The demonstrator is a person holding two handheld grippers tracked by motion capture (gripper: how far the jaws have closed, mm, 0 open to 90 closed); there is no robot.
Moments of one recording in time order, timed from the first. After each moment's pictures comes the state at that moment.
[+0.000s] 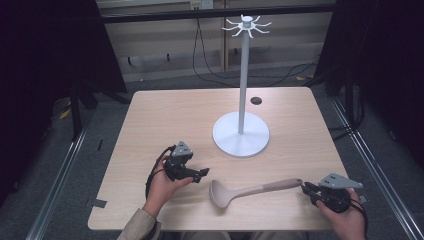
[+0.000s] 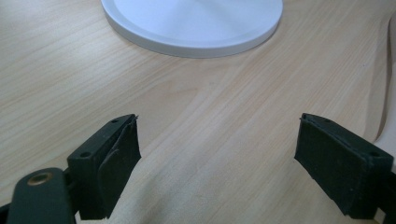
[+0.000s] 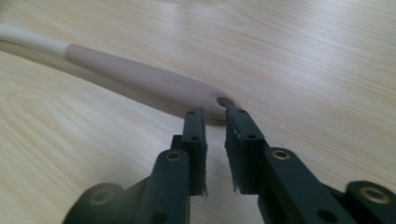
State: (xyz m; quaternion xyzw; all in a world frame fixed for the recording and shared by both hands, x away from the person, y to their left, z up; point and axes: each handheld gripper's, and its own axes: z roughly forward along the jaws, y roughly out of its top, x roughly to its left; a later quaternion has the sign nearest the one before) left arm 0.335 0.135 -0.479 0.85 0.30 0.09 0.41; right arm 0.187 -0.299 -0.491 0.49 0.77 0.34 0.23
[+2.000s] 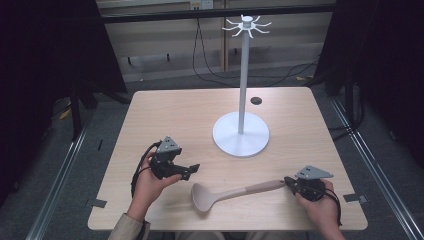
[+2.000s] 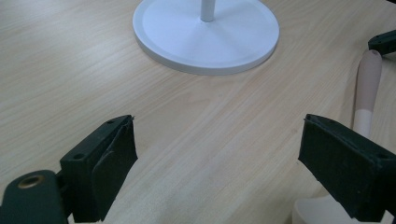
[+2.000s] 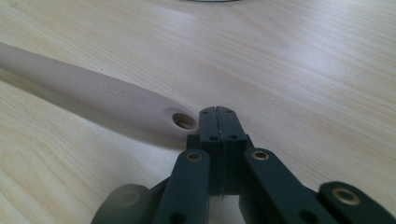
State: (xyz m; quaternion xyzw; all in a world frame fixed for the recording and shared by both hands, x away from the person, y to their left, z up) left arm 0.325 0.162 -0.438 0.85 0.31 0.11 0.42; right arm 0.222 -0.257 -0.505 0.48 0.78 0.33 0.23
